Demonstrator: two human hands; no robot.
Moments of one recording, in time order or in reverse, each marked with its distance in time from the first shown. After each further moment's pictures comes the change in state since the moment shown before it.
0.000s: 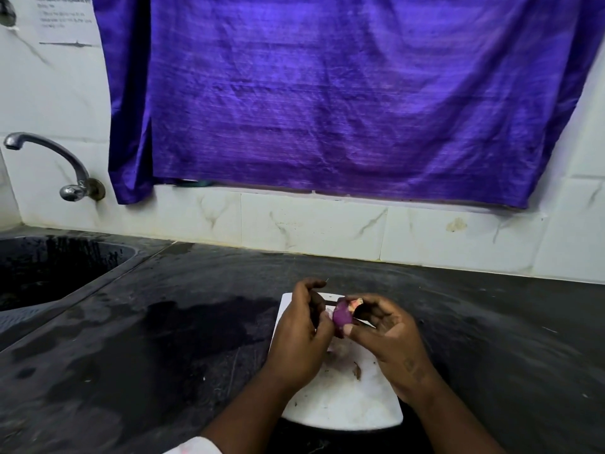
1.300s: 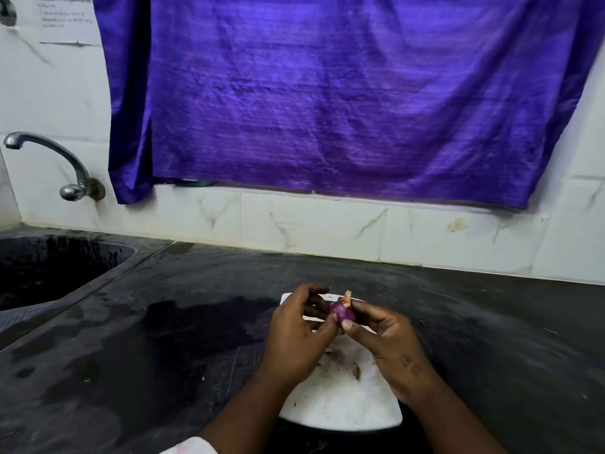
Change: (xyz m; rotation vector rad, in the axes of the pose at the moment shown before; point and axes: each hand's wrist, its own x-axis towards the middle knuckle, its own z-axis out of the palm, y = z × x) left_hand 0.005 -0.002 0.001 -0.111 0.058 -0.084; right_hand 0.005 0.010 -0.002 -0.008 -0.059 0.050
